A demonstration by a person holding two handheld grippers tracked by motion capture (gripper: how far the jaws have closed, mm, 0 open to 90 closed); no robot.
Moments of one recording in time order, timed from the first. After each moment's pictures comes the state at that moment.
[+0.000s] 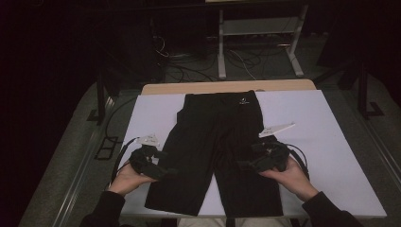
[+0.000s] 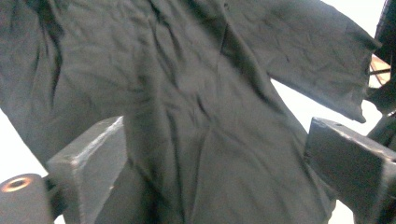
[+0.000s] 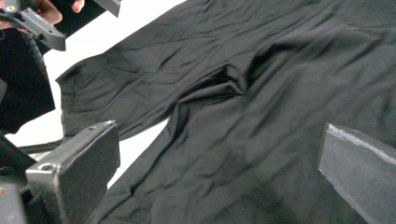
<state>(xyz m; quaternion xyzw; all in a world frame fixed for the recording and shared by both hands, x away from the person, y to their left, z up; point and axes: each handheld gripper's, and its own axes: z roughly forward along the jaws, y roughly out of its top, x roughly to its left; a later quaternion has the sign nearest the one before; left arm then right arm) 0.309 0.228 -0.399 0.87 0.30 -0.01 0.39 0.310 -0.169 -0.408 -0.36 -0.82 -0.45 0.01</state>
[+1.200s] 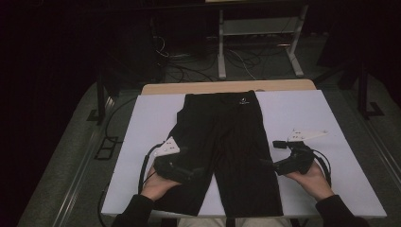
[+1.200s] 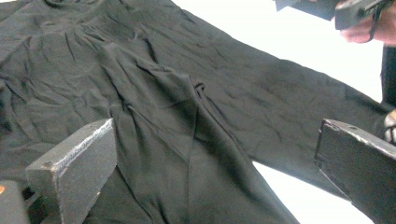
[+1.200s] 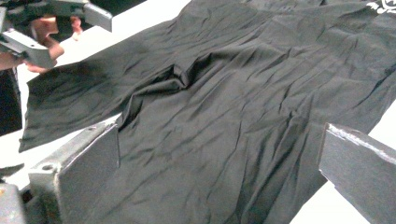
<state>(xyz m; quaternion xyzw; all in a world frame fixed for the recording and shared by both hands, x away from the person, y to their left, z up) 0.294 0.172 -0.427 0.82 0.27 0.08 0.50 0.299 -0.232 -0.425 -0.35 -0.79 -0.49 -0.06</state>
